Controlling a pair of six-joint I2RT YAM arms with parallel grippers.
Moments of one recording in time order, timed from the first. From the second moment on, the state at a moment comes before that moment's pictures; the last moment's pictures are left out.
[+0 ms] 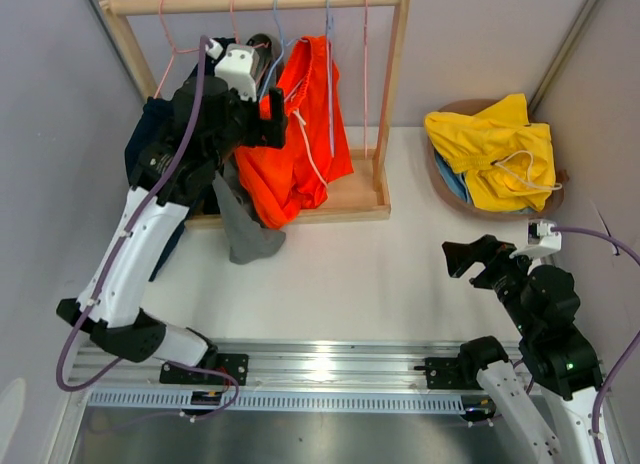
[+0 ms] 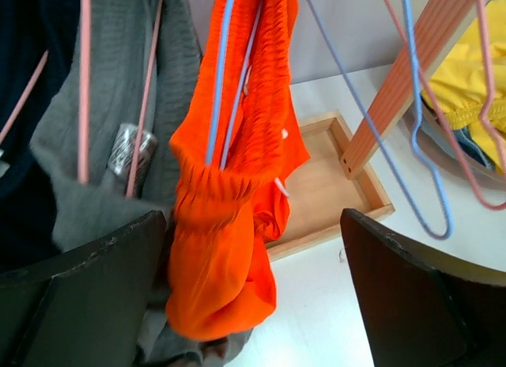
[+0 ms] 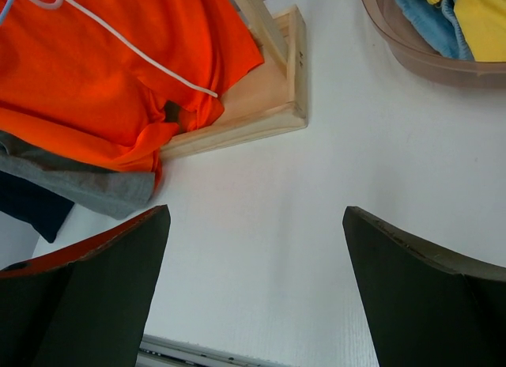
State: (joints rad) left arm -0.53 1.39 1.90 -0.77 -0.24 -0.09; right arm 0.30 0.34 0.86 -0.72 0.05 0.51
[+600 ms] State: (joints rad) left arm -0.51 1.64 2.25 -0.77 -0.23 -0.08; right arm 0.30 0.33 0.86 -0.72 0.04 0.50
